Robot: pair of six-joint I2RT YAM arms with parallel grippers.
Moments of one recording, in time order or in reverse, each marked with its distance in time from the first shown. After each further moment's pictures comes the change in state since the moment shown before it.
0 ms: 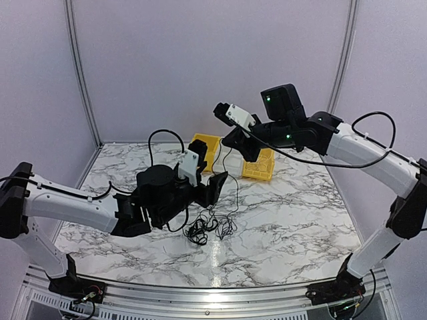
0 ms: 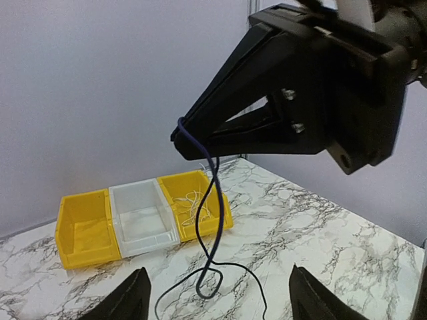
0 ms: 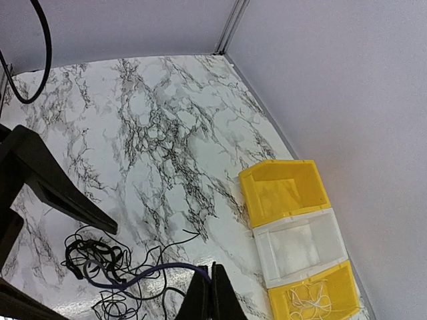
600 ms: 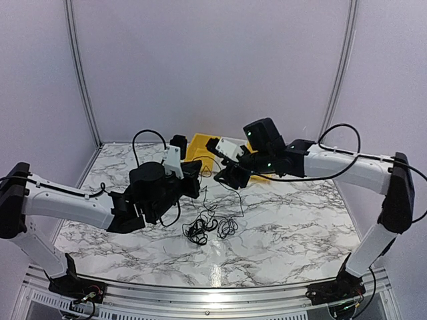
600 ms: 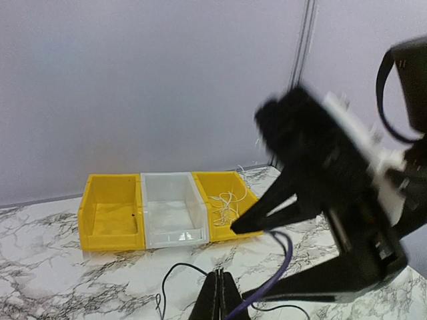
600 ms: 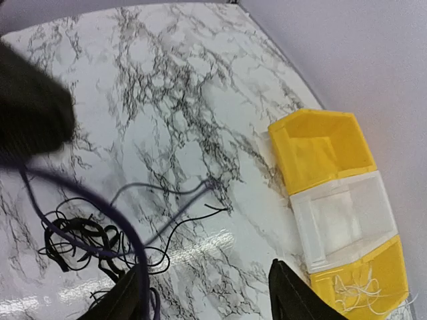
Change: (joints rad) left arm 0.081 0.018 -0.023 0.033 -0.053 -0.120; right arm 0.002 0.059 -0.206 0.171 0.018 0.029
